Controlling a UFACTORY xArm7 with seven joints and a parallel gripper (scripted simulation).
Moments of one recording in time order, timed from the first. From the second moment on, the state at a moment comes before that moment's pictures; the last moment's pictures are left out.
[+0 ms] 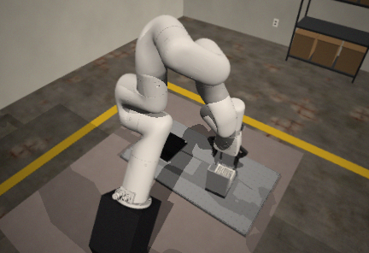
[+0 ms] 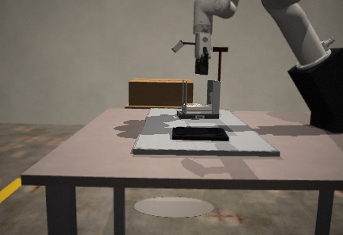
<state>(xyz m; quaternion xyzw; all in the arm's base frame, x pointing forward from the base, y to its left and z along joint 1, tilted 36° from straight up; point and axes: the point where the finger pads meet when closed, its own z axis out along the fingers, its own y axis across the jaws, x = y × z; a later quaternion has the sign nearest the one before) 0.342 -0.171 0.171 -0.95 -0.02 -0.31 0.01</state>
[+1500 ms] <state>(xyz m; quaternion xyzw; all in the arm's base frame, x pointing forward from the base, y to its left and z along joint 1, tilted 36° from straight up) 0.380 -0.169 0.118 -0.95 -0.02 -0.30 0.01</state>
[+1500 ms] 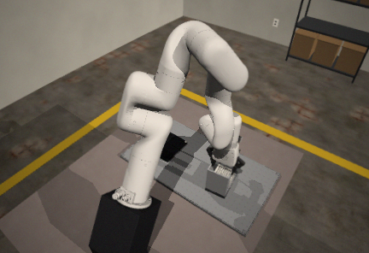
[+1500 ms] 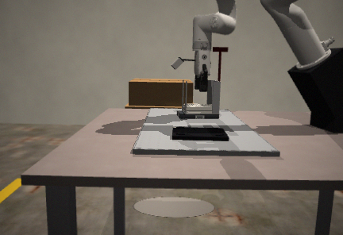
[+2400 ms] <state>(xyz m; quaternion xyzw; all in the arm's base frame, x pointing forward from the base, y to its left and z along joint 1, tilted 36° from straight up) 0.402 -0.167 0.088 -0.95 -0.02 -0.30 0.01</state>
